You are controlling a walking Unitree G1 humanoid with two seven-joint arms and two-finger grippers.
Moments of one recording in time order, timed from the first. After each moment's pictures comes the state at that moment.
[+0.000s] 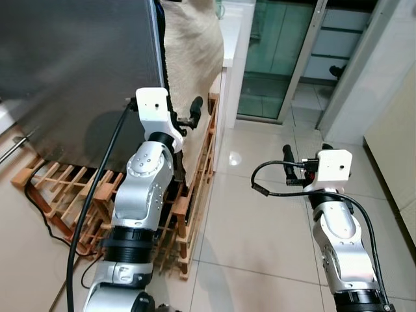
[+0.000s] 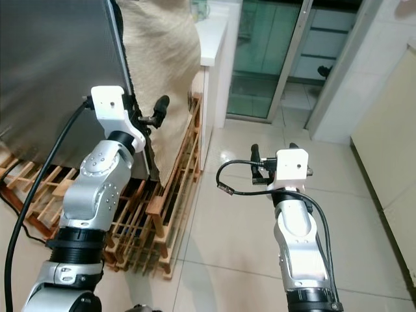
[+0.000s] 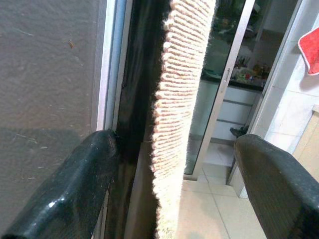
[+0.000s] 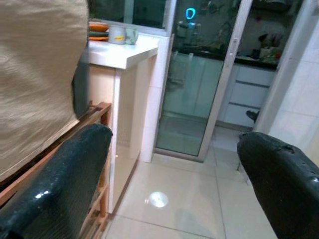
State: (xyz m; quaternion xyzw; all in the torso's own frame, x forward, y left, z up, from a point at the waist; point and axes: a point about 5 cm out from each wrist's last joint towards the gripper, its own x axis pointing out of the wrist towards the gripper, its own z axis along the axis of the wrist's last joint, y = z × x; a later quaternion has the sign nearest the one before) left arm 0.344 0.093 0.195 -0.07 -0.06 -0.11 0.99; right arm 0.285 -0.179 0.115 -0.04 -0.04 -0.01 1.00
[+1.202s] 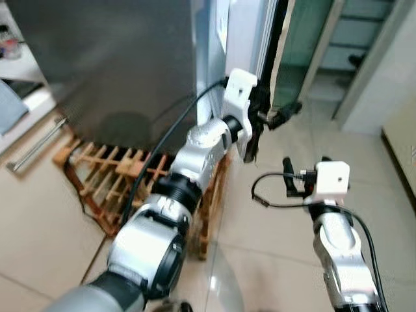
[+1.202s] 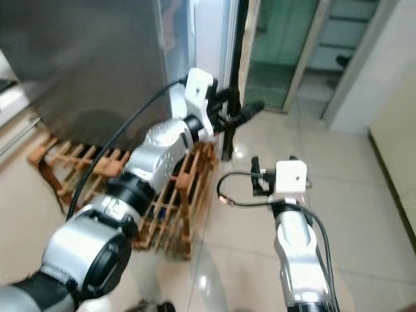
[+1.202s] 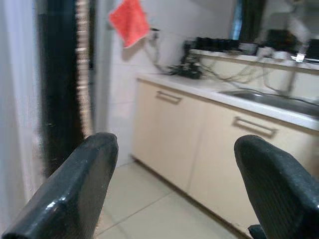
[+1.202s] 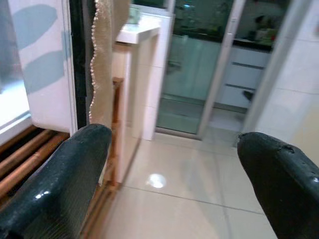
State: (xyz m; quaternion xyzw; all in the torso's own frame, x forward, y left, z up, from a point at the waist) left arm 0.366 -0.014 0.213 -0.07 -0.06 -0.45 0.89; right arm 0.270 -0.180 0.102 -0.05 -0.02 -0.02 1.00
